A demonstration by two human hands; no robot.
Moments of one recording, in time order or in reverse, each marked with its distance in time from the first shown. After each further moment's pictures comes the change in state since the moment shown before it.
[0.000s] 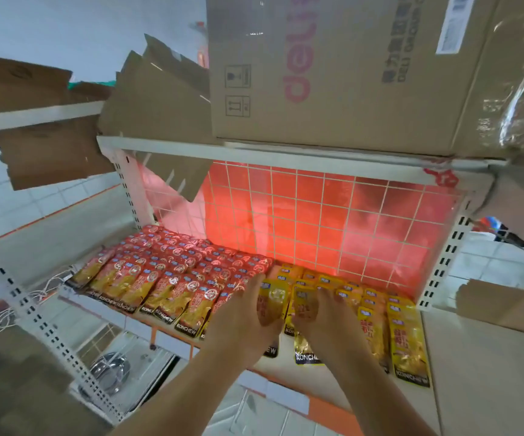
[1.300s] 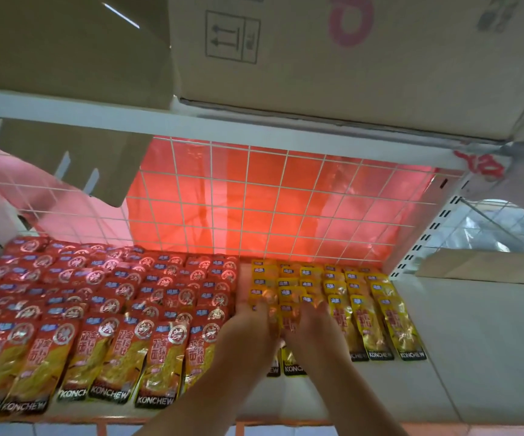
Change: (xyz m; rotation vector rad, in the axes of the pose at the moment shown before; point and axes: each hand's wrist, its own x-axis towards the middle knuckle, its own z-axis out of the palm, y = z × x) left_hand 0.099 -0.066 0.105 0.316 -0.251 0.505; right_hand 0.065 -0.017 0.093 -0.219 0.023 0.492
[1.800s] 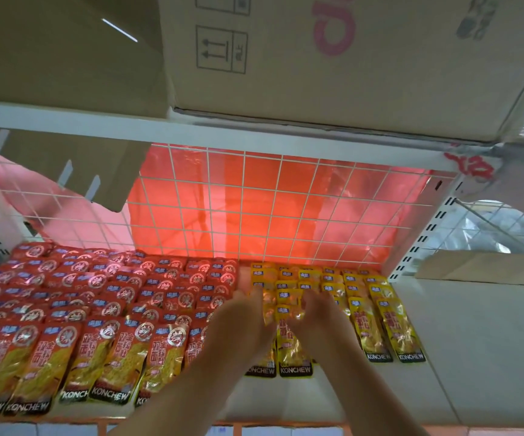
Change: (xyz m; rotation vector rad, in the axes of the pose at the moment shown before) left_hand 0.005 -0.008 -0.056 -0.277 0.109 -0.079; right_hand 0.006 -0.001 -0.034 0.025 0.019 -0.091
